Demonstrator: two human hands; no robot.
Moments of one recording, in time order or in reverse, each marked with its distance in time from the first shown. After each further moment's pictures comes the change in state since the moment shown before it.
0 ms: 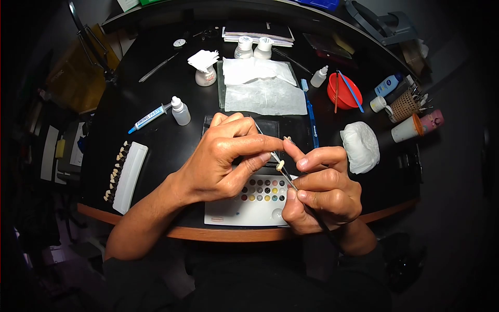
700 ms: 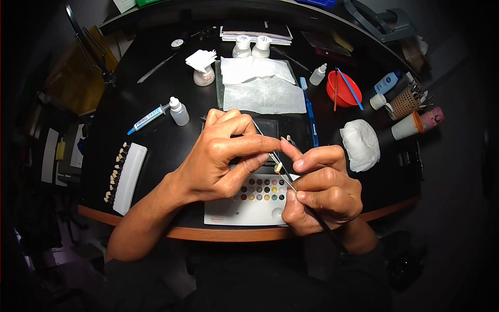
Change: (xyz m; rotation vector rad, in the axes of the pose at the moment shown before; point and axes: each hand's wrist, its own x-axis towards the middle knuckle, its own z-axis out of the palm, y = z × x) left_hand 0.002 -0.002 -0.003 0.034 -0.005 0.052; right_hand 0.002 -0.001 -0.002 0.028 -0.025 0.016
